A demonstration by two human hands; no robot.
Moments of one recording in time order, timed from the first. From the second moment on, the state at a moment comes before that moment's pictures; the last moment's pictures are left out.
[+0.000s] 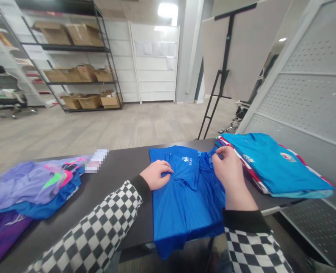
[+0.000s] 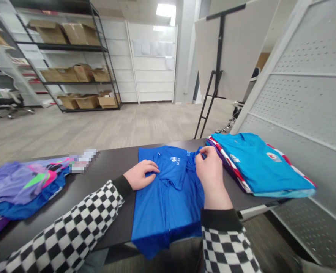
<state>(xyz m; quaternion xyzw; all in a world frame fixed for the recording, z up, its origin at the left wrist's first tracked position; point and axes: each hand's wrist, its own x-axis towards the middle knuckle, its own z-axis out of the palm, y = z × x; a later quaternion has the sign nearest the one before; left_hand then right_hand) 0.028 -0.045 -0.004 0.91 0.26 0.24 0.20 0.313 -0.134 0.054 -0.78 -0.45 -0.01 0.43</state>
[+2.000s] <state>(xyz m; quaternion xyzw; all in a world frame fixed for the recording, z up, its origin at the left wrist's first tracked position) 0.000 -0.058 0.004 0.85 0.50 0.16 0.08 0.324 0.039 -0.008 -0.68 -0.71 0.01 0.17</state>
